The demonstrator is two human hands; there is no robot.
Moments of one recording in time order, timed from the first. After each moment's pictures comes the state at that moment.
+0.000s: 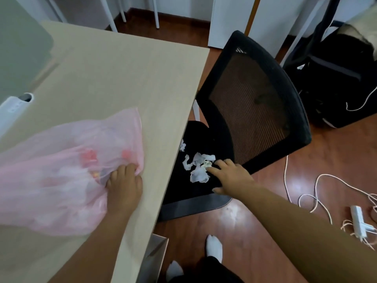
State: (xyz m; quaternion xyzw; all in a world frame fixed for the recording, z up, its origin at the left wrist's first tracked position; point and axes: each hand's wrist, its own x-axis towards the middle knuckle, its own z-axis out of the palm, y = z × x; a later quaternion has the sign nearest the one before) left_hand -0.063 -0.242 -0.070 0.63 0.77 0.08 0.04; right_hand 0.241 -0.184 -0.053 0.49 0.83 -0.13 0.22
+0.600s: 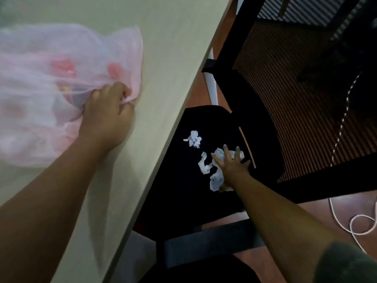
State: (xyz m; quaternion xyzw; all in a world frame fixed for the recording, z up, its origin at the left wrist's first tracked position) left_hand -0.053 -0.048 -0.097 0.66 0.73 0.16 -0.04; right_hand 0.246 -0.048 -0.313 0.53 0.77 -0.20 0.30
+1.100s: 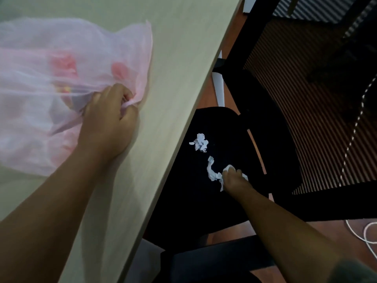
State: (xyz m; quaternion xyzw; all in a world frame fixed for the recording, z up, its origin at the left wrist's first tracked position) left_hand -0.057 -0.047 -0.101 0.66 0.72 0.22 -0.03; right_hand 0.236 -0.056 -0.377 0.50 0.84 -0.13 0.19
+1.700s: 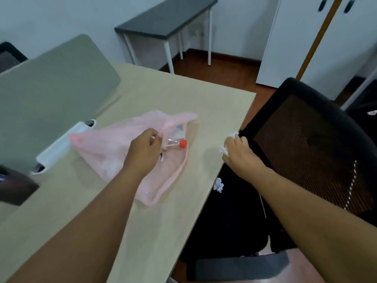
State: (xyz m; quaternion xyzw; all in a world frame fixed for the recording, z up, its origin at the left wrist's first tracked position) left_hand -0.081 -0.092 0.064 0.48 0.79 0.34 0.16; right_hand 0.177 0.010 -0.017 0.38 0.92 0.10 -0.05
